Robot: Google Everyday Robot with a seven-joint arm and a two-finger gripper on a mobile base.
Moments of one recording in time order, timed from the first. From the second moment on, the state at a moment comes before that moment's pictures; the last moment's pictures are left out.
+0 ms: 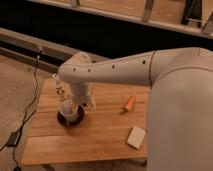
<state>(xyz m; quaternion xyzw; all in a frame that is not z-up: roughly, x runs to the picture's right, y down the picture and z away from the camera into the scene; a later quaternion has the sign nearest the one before) -0.104 0.102 0.703 -0.26 0.23 0.64 0.68</state>
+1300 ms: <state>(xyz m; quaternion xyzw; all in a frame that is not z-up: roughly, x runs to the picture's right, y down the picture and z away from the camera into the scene) -0.104 0.102 0.703 -0.26 0.23 0.64 0.68</state>
